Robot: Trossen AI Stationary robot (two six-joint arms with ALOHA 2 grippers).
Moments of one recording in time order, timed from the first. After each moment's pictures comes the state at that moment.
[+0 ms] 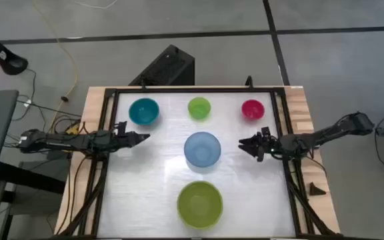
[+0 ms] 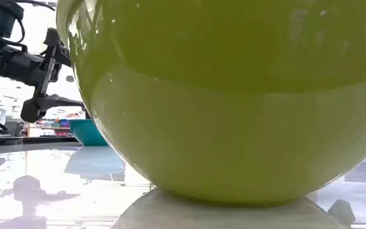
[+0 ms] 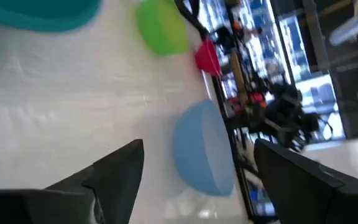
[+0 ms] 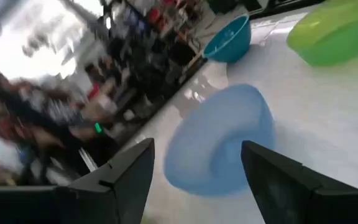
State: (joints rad) left arm -0.03 0.25 0.02 0.06 -0.41 -1.27; right arm 0.26 0.49 0.01 0.39 0.45 0.88
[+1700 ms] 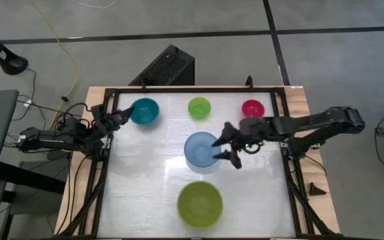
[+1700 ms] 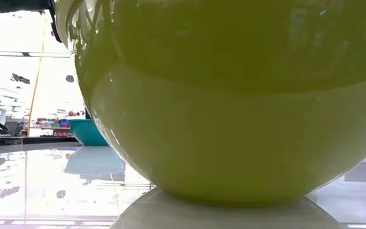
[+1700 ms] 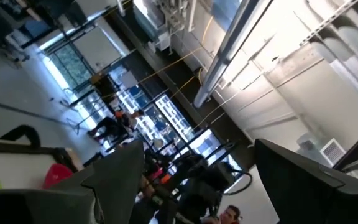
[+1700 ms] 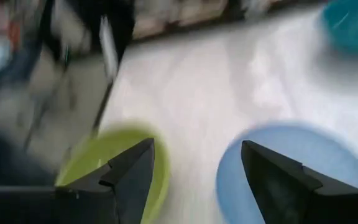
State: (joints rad) left arm -0.03 0.30 0.25 0.60 -0.45 -0.76; right arm 0.12 1.21 0.99 -0.31 -0.14 0.25
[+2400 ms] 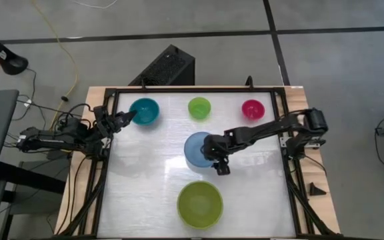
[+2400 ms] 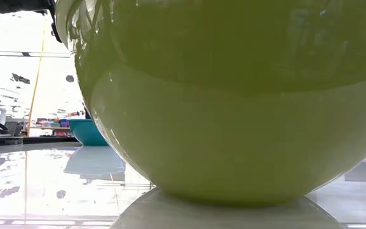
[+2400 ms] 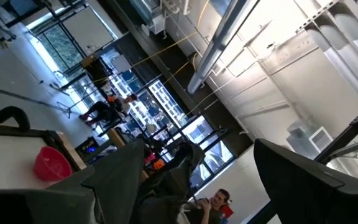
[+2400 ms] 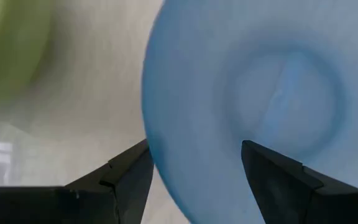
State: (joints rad) left arm -0.03 0.30 0.25 0.58 -0.38 -0.80; right arm 0.07 1.69 1.06 -0.47 -0.13 -0.06
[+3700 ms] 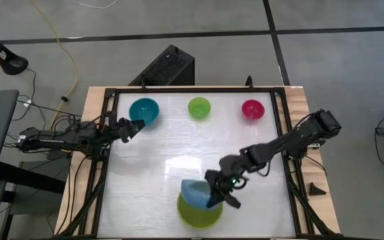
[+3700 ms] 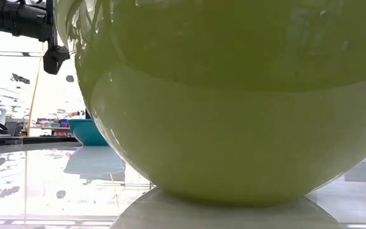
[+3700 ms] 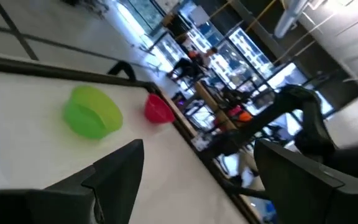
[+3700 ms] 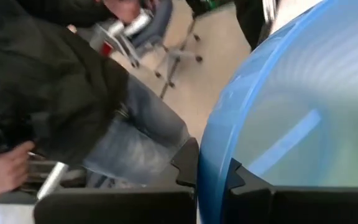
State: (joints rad) left arm -0.03 0.30 0.26 0.14 -0.47 -0.78; right arm 0.40 1.57 1.09 0.09 -0.45 0.58
